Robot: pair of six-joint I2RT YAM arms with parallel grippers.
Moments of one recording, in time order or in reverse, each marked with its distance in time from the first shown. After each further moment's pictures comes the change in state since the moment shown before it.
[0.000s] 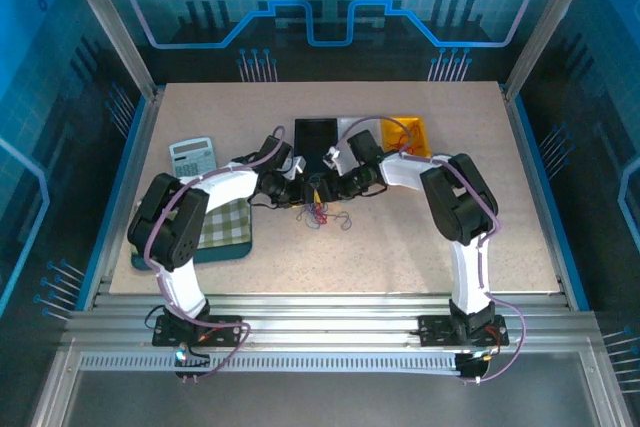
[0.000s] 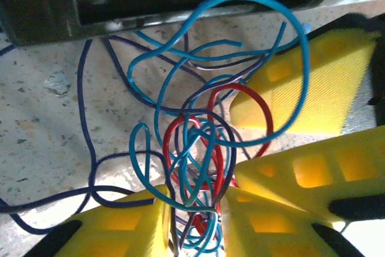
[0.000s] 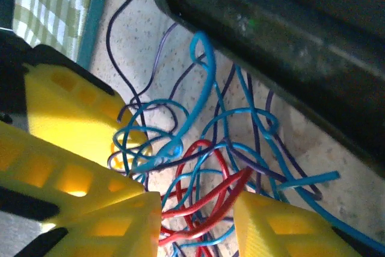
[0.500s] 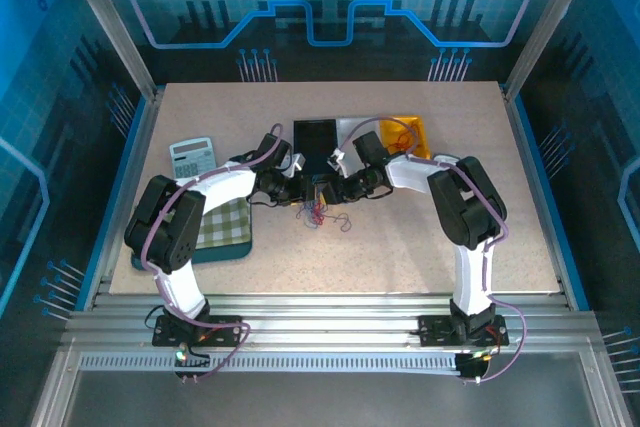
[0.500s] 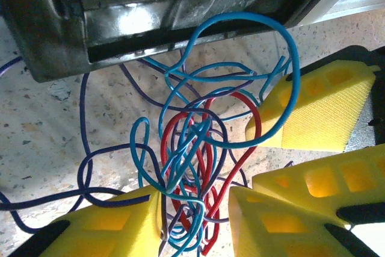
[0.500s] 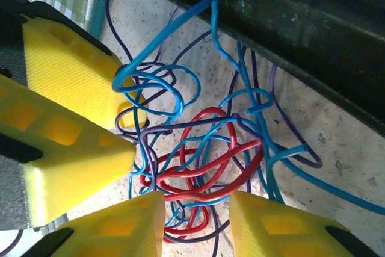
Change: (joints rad) left arm 0.007 -0.028 0.005 -0.002 0.003 -0.005; right arm -0.019 -0.067 -0.074 -0.006 -0.019 -0.041
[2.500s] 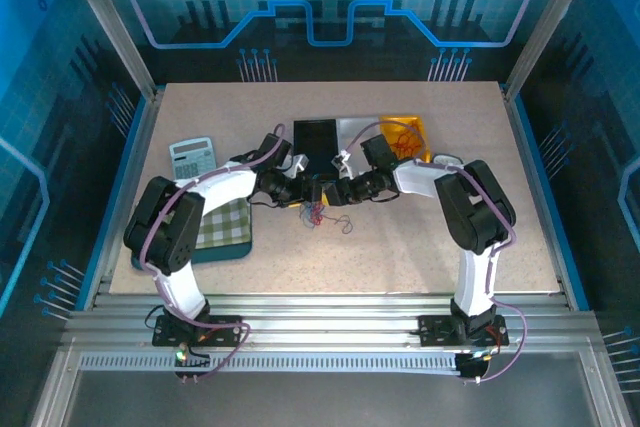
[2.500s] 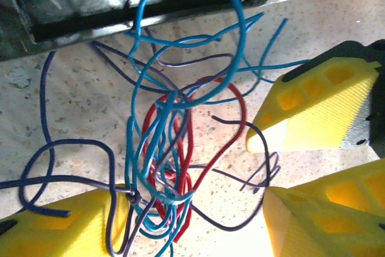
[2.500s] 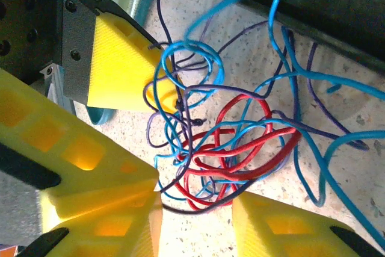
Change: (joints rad) left arm -0.011 -0.020 0.002 -0.012 0.051 0.023; right arm -0.023 -0.068 -0.100 0.106 -0.109 0.021
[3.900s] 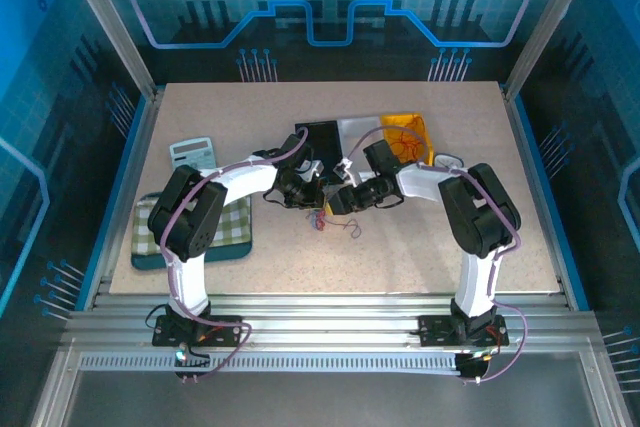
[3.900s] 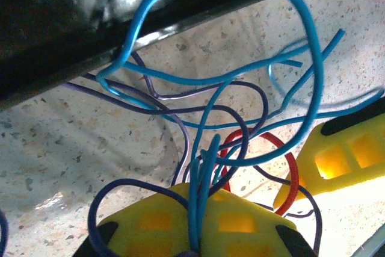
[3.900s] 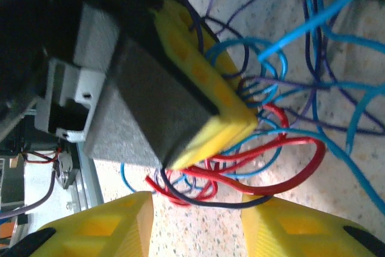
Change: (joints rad) left arm -0.077 0.160 0.150 -0.117 -0.072 0.034; right arm -0.002 -0.024 -0.037 -0.073 -0.024 -0.092
